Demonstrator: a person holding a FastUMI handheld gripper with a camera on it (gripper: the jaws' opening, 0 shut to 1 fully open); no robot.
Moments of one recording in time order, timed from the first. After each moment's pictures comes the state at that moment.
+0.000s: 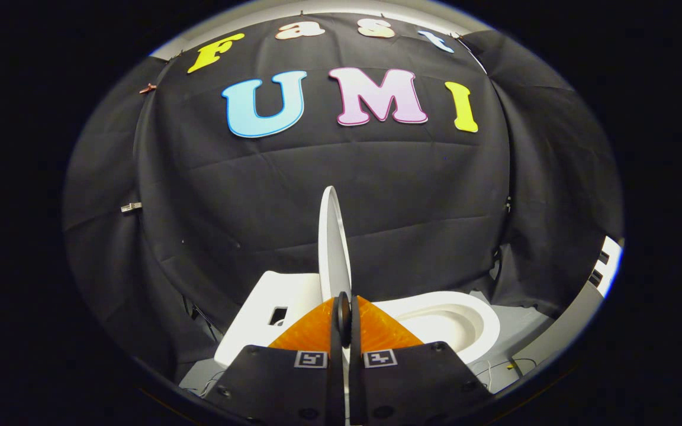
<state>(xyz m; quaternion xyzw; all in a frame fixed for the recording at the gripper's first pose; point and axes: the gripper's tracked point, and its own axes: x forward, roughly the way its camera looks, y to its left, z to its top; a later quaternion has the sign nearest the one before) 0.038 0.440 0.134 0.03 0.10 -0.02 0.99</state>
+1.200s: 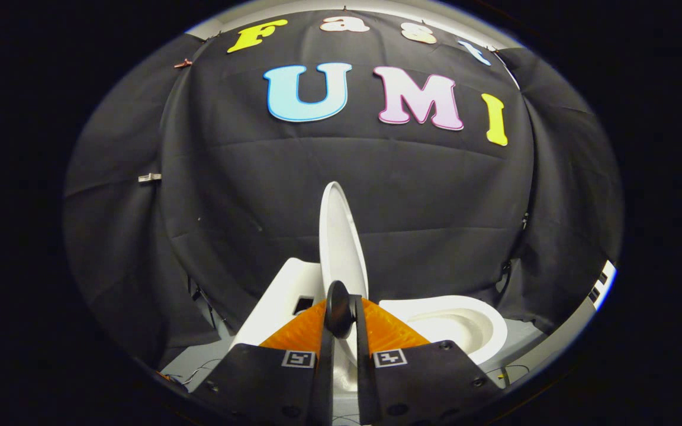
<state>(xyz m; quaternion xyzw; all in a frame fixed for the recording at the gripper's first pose) 0.031 0.502 0.106 -0.02 0.11 0.03 0.99</state>
